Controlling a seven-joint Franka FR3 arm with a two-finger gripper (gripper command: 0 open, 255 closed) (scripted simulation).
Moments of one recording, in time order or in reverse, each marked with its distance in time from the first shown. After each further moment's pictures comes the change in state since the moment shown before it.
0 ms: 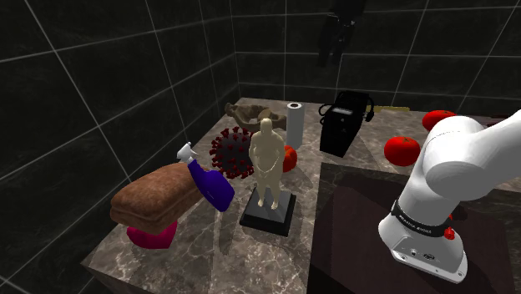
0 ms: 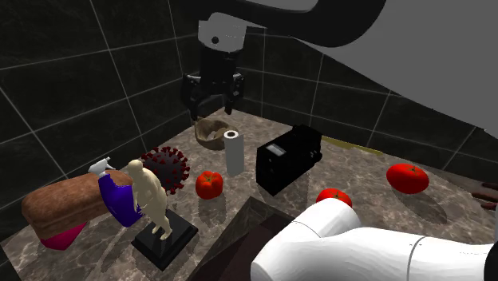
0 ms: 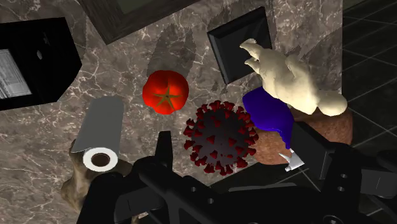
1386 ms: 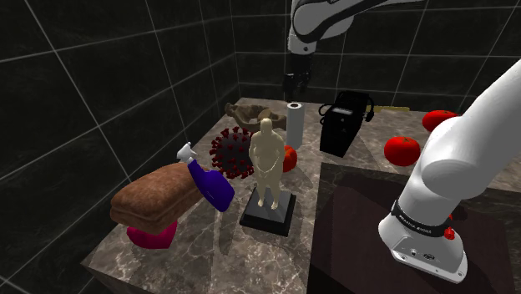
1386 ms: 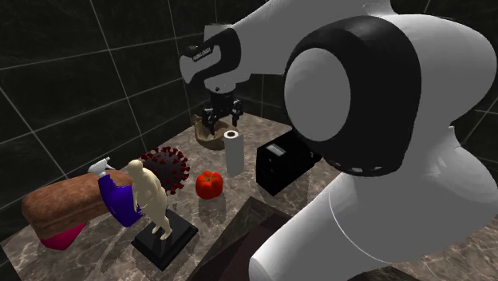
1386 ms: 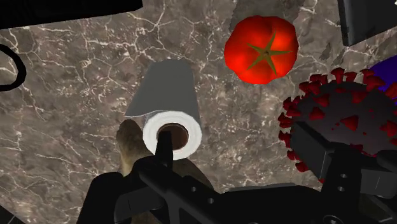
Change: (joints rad) arm -0.065 0.526 -0.087 0.011 -0.160 0.446 -0.122
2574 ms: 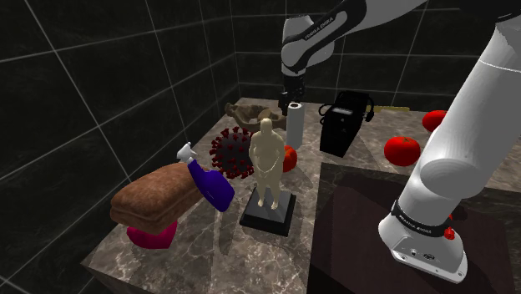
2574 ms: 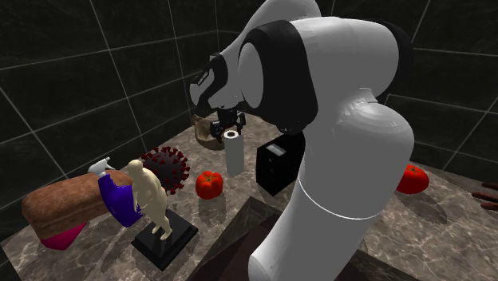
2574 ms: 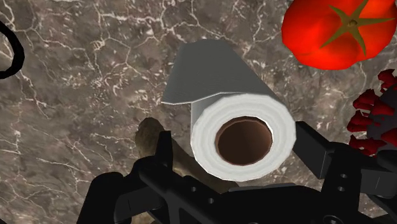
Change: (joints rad) arm -0.028 0.252 -0.040 0.045 -0.025 0.195 -0.043
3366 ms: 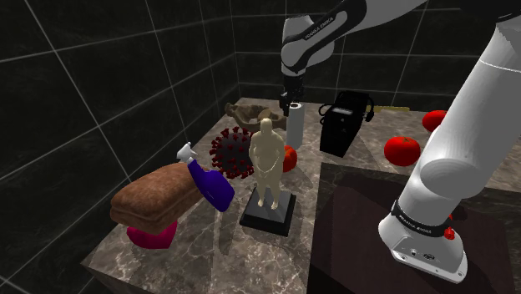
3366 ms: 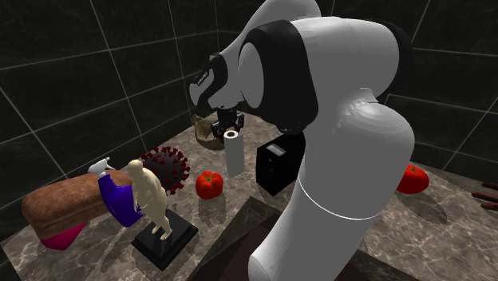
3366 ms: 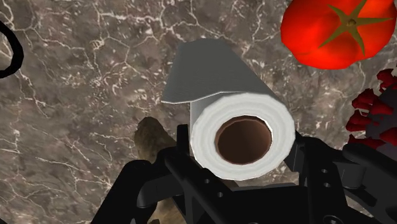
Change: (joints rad) arm 0.001 -0.002 0.001 -0.001 0.001 0.001 0.000
